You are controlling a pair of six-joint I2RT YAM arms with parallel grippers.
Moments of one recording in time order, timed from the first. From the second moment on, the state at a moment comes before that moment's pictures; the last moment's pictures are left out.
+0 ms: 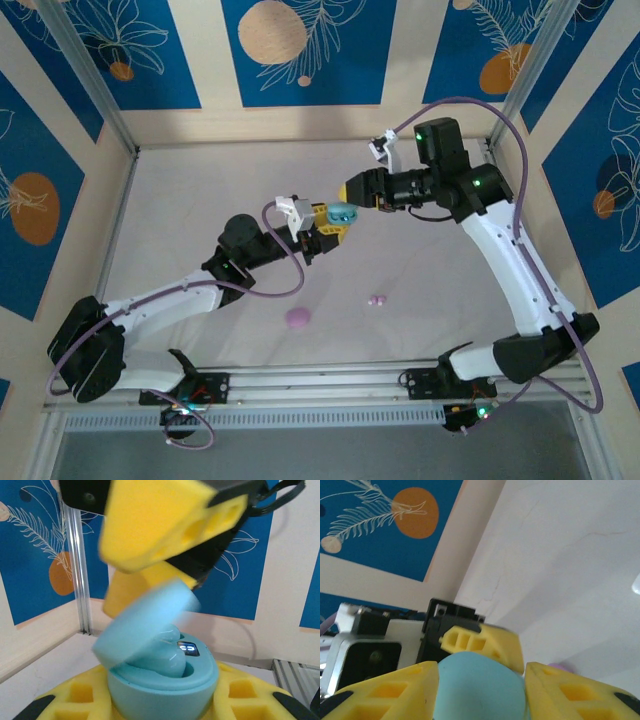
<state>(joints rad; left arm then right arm) -0.81 1.30 0.80 0.68 0.43 -0.07 0.39 1.36 1.64 -1.00 -0.79 0.45</state>
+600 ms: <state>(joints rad) -0.81 1.30 0.80 0.70 0.43 -0.07 0.28 1.30 1.37 -0.75 -1.19 0.69</state>
